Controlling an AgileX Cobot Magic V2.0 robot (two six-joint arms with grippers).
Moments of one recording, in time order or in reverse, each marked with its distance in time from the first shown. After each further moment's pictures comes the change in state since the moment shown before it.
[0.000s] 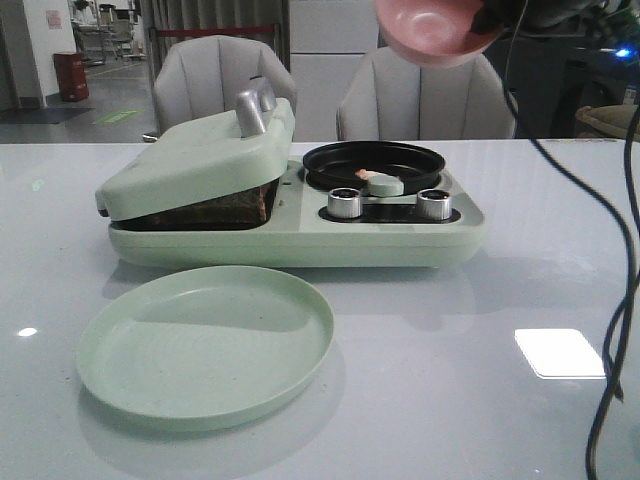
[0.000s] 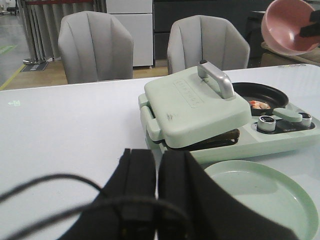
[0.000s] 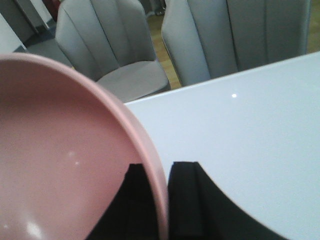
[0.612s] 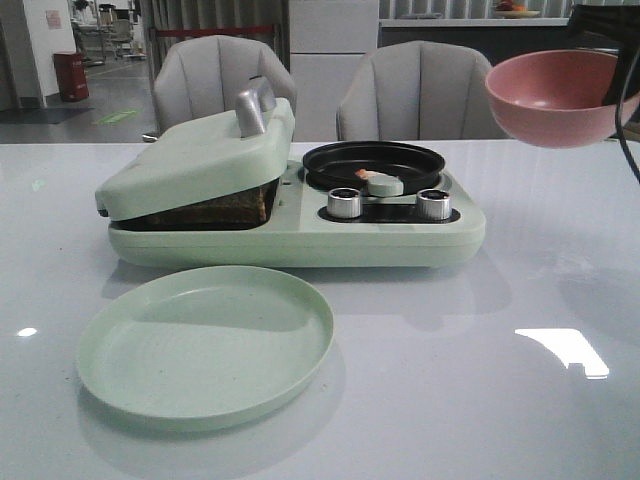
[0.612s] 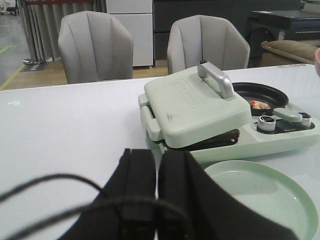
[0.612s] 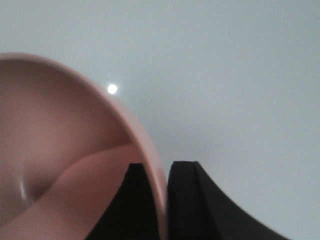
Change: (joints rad) left arm 0.000 0.000 0.000 0.000 0.000 0.000; right arm -0.205 -0.091 -0.010 -0.006 0.726 -0.101
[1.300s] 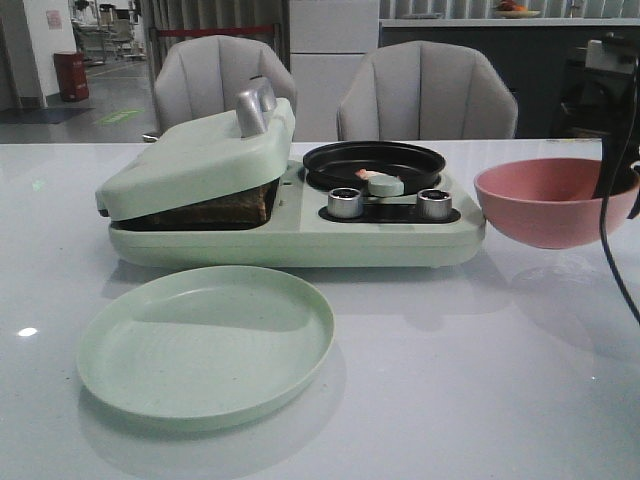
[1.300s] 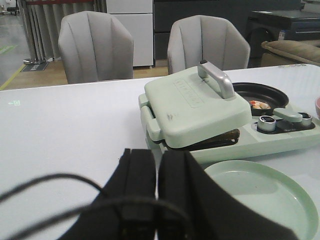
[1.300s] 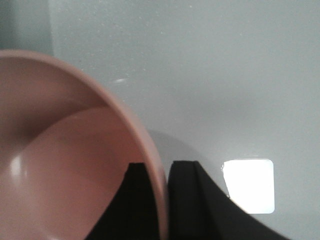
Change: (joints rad) left arm 0.000 0.000 0.000 0.000 0.000 0.000; right arm -0.004 0.149 -0.002 0.068 0.194 -0.167
